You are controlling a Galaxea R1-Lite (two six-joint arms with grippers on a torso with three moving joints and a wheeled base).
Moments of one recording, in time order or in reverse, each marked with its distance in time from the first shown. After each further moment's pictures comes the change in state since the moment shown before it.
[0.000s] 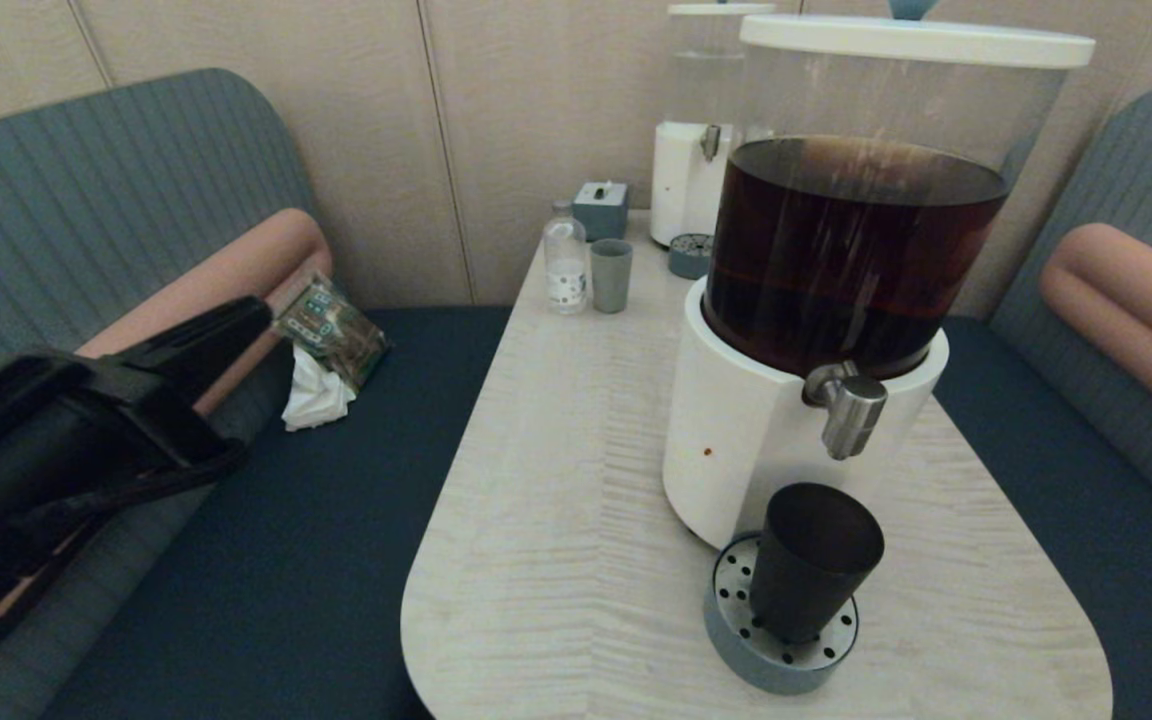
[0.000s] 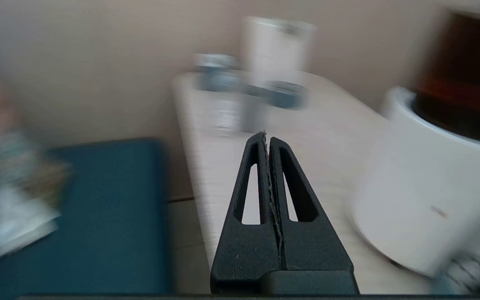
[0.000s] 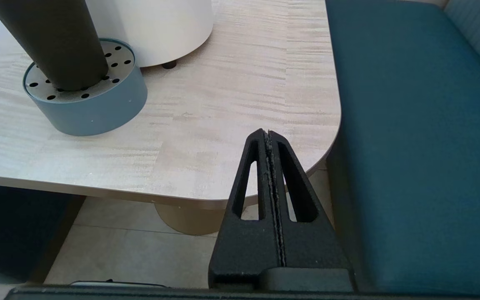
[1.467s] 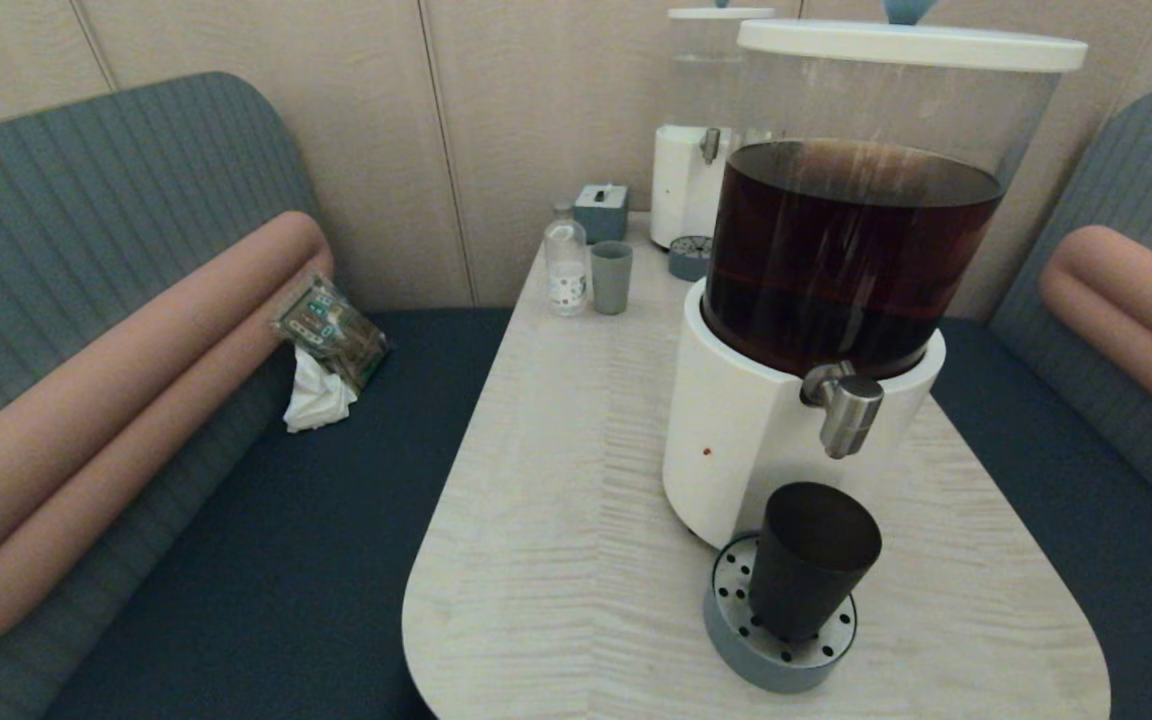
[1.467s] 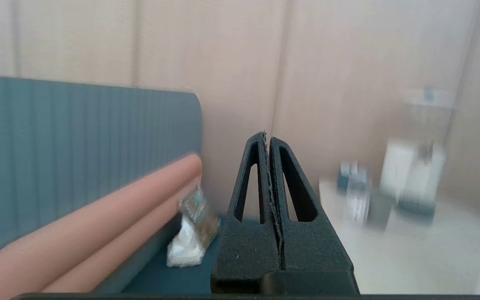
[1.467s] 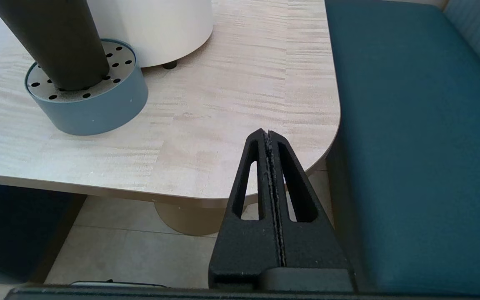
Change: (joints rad) left arm 0.264 -1.154 0.258 0.529 0.249 0.026; right arm 0.000 0.000 0.000 0.000 0.000 0.000
